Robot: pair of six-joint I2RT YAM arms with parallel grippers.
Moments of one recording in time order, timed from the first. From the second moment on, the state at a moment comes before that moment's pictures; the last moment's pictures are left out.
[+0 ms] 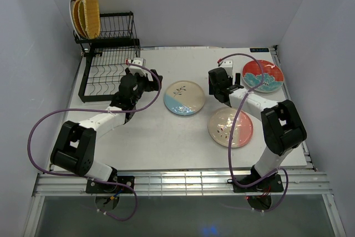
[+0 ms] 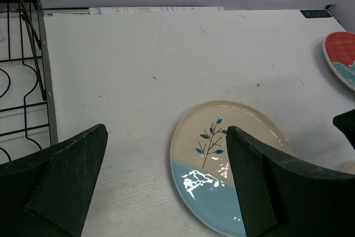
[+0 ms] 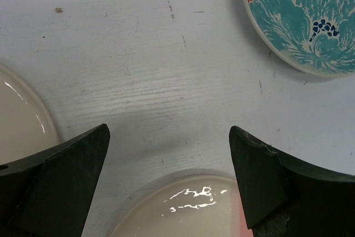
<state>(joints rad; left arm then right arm) -0.39 1.47 0.77 0.57 -0.04 -0.22 0.50 1.70 1.09 -0.16 0.66 0.27</state>
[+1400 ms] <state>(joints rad) -0.39 1.52 0.77 0.58 0.07 -0.20 0.23 2.38 1.83 -0.34 0.92 -0.08</state>
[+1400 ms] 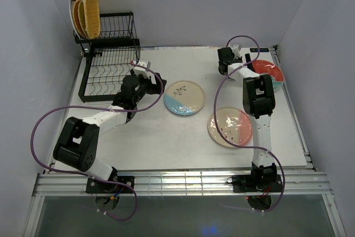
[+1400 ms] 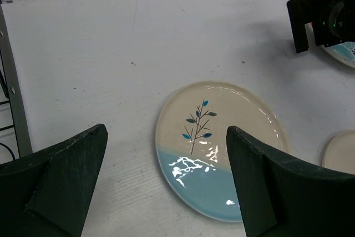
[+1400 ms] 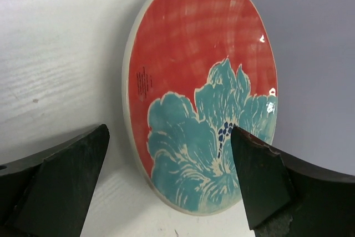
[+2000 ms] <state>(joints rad) -0.39 1.51 0.77 0.57 0.09 -0.20 0.24 2.47 1.92 -0.38 0.98 -0.10</state>
